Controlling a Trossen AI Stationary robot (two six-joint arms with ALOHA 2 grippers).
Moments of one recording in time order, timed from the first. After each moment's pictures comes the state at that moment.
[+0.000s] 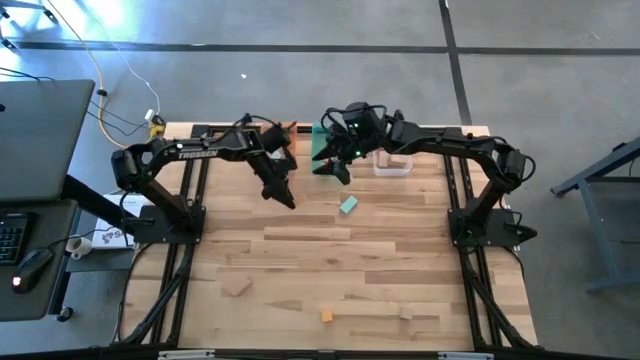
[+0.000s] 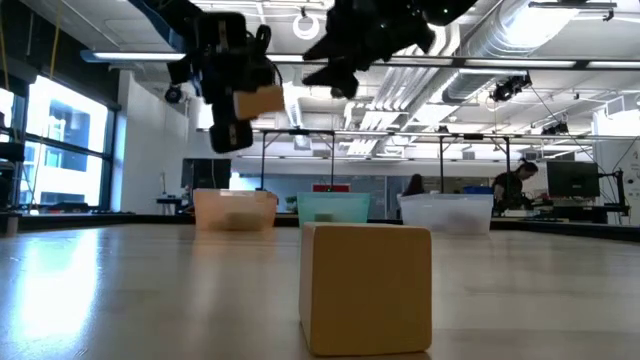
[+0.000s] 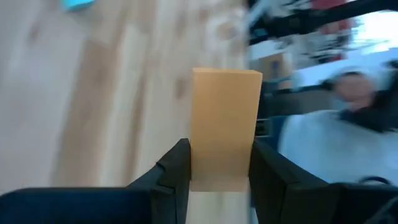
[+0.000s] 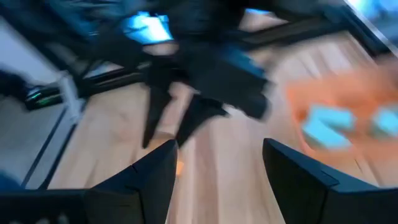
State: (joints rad) left arm 0.60 1.56 1.02 -0.59 0.97 -0.09; right arm -0.38 1.69 1.40 -0.25 -0.54 0.04
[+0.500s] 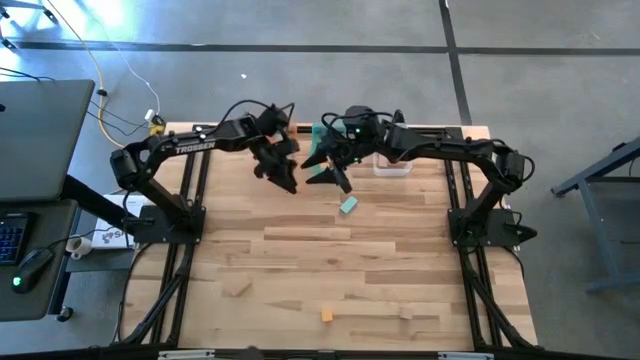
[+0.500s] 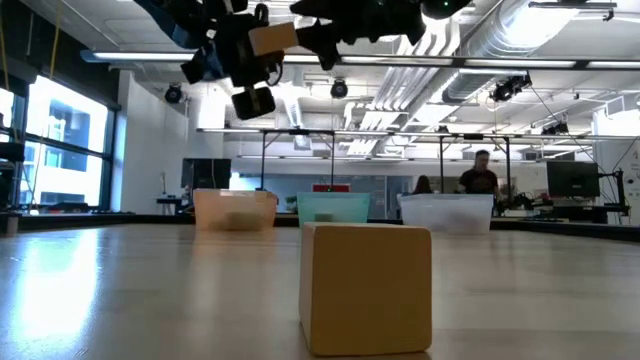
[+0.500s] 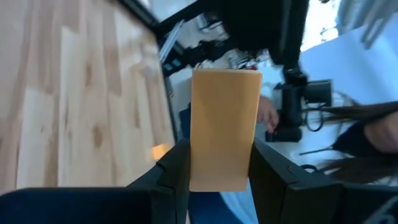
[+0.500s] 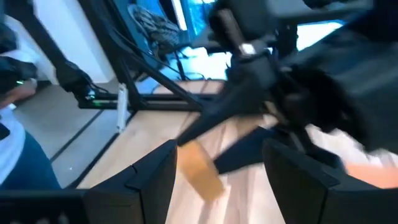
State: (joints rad) left arm 0.68 1.56 1.10 -0.44 1.32 -0.19; right arm -0.31 1.69 1.40 -0.04 -0.68 -0.03
